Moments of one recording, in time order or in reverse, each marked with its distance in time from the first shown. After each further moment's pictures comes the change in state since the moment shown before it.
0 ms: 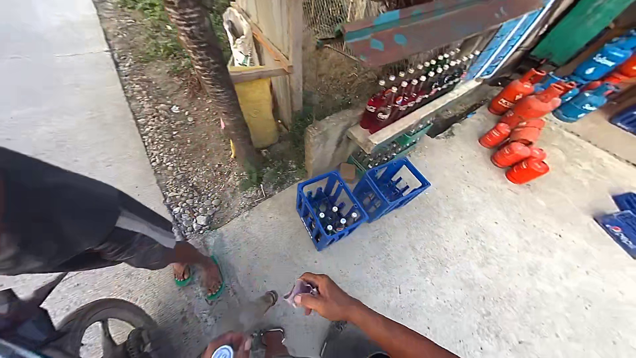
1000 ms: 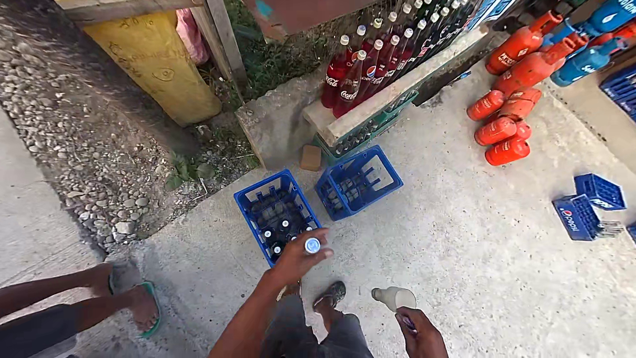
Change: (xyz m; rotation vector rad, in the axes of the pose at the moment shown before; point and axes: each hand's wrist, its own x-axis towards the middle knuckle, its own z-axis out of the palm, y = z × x) left_hand 0.383 0.097 0.430 -0.519 -0.685 0.076; right_hand -0.142 0.062 -0.361 -0.653 0.829 0.493
